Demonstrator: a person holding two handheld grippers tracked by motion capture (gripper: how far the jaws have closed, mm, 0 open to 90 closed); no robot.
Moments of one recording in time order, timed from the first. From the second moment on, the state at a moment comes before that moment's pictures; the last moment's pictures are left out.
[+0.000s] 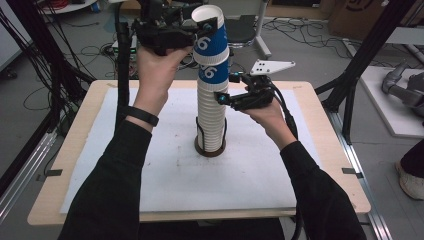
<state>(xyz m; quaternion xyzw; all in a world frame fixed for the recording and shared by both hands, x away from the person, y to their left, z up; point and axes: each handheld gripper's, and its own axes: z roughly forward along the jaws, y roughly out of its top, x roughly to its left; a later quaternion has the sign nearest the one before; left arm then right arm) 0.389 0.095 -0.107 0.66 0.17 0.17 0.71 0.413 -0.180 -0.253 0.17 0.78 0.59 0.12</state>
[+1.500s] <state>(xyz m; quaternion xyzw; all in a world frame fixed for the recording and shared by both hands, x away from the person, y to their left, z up) 0.320 0.138 -0.132 0.68 0.13 0.16 0.71 0.411 -0.180 -0.255 0.17 0.78 0.59 0.12</state>
